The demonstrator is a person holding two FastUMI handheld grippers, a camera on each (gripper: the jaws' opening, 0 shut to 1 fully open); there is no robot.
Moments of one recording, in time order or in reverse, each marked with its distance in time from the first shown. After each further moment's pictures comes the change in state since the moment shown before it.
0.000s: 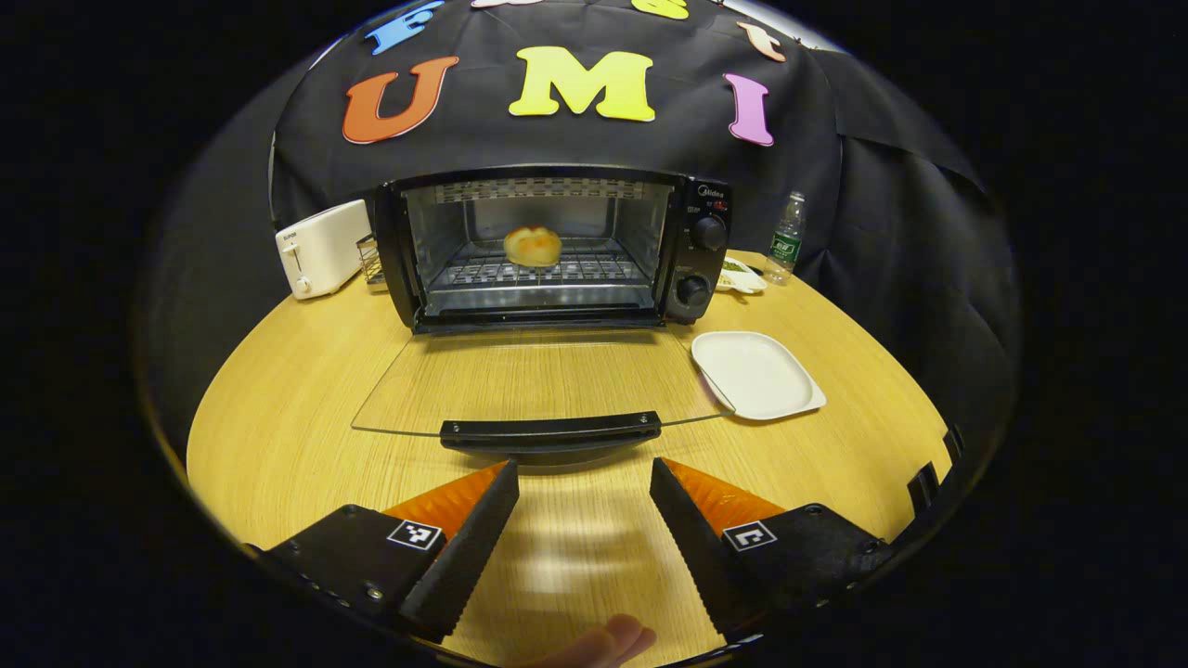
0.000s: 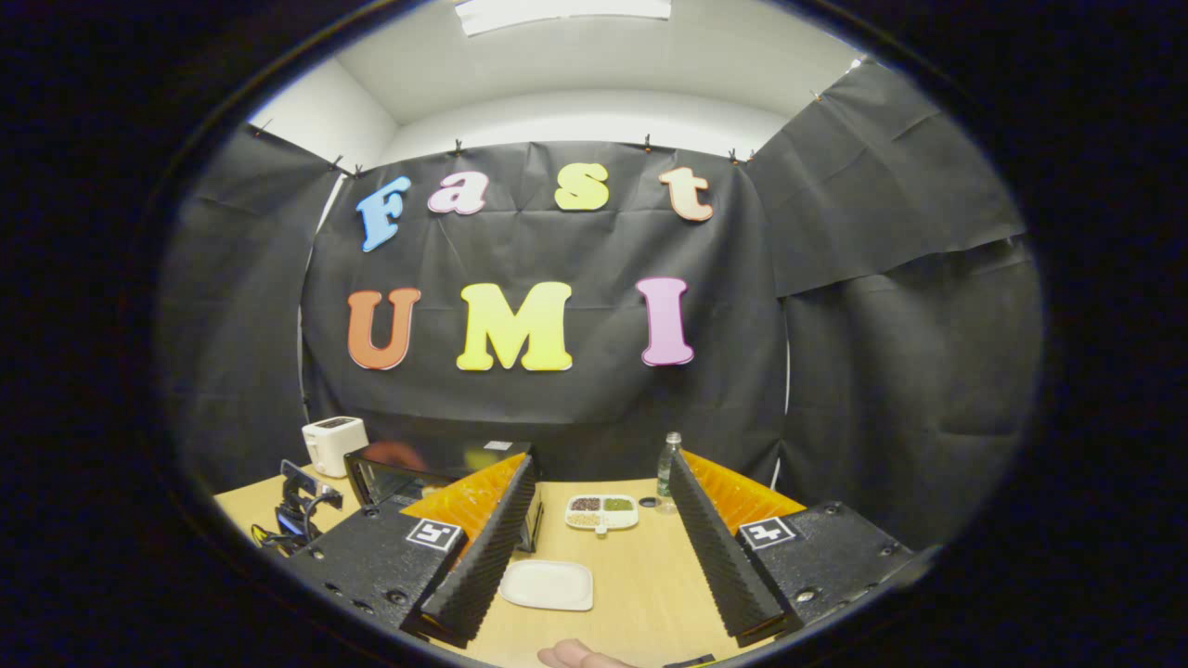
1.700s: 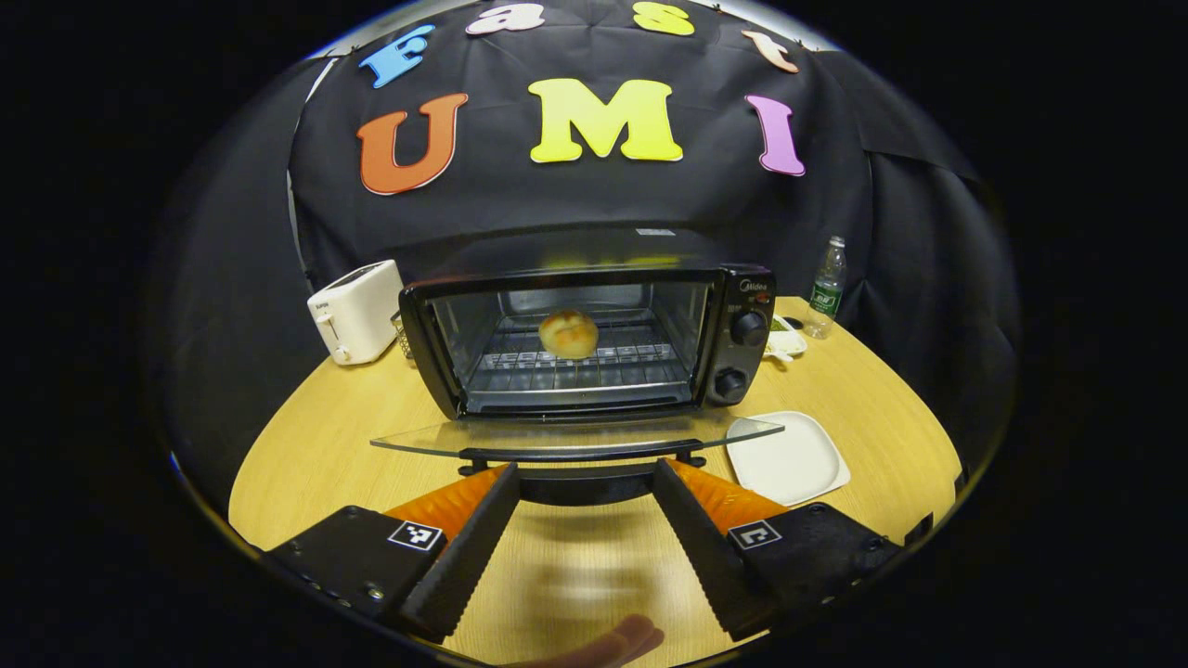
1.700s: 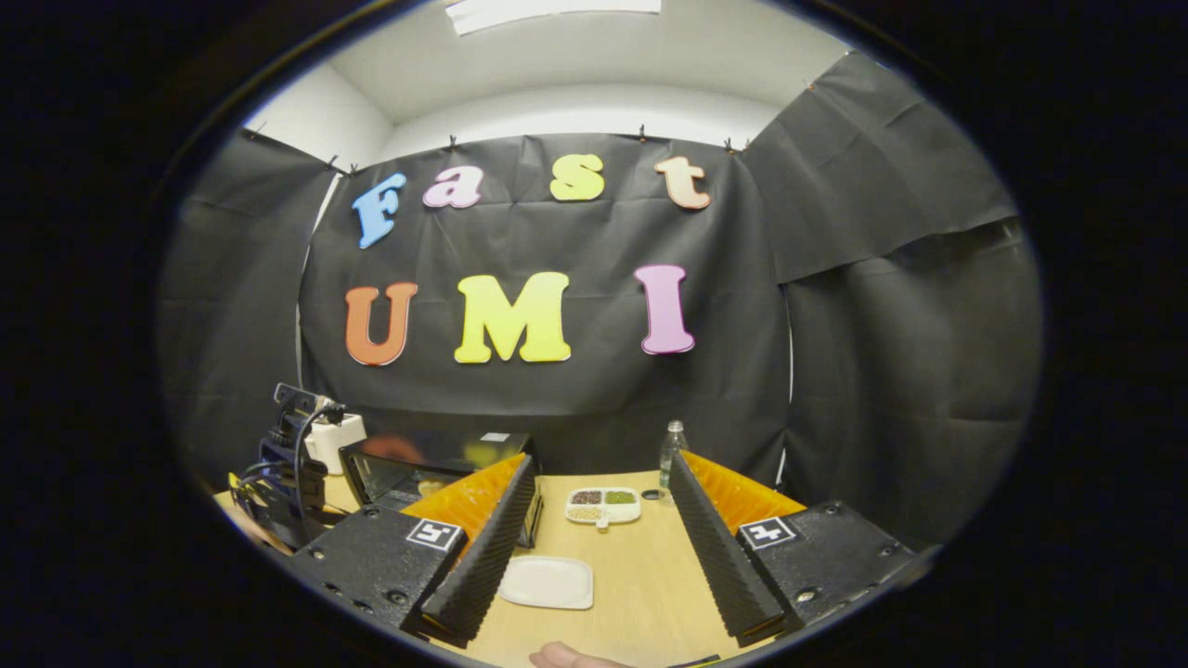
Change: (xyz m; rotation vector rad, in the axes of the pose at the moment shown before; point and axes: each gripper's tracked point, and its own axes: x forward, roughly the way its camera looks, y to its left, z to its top) left arm -0.002 0.020 0.108 0.028 -0.130 0.135; right arm 0.012 -0.013 -0.016 0.015 0.022 -0.014
